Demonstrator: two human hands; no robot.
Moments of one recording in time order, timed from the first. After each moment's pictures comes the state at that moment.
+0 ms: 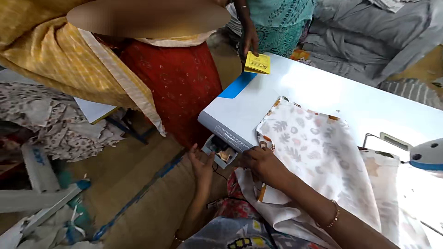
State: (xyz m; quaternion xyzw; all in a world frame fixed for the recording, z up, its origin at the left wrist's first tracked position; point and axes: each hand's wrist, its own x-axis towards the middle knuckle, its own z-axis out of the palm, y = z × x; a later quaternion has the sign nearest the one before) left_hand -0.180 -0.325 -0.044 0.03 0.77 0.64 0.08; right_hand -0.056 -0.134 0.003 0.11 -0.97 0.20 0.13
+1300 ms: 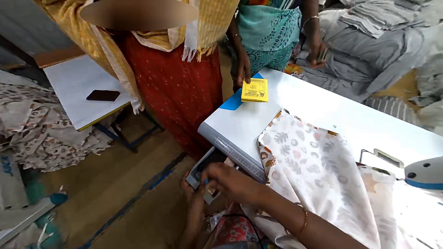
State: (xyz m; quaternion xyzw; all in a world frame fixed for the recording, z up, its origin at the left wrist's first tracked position) left_hand -0.160 -0.354 -0.049 -0.06 0.69 0.71 0.13; right_hand -0.122 -0.199 0.069 0.17 -0.85 0.49 0.03
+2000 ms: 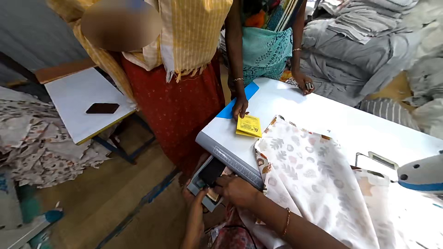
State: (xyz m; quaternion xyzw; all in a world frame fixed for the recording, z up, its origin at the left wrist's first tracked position) left_hand -0.164 -0.347 -0.038 -0.10 0.68 0.71 0.17; right_hand -0.120 -0.185 -0.016 0.22 -0.96 0.20 0.00
